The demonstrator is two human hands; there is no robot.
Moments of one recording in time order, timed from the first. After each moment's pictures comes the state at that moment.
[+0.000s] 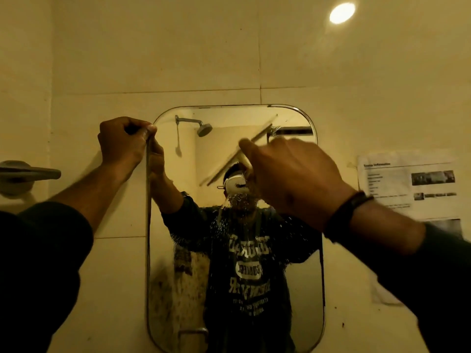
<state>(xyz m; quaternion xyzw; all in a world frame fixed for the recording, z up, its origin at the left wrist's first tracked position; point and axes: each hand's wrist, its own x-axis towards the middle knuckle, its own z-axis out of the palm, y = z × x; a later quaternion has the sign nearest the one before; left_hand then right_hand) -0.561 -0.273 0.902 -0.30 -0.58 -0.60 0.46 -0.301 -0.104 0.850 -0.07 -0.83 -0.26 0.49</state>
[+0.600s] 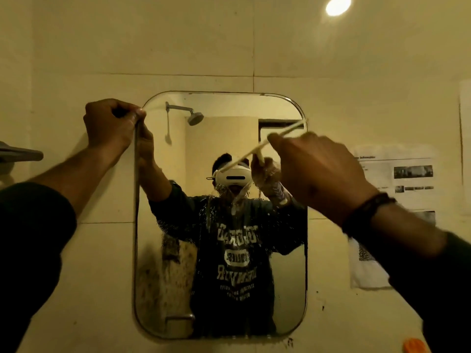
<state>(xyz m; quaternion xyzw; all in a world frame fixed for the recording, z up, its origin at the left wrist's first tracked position) -0.555 -0.274 0.902 -0.30 -0.58 -0.61 0.45 -0.269 -0.081 0.839 -0.13 -0.84 -0.23 0.48</state>
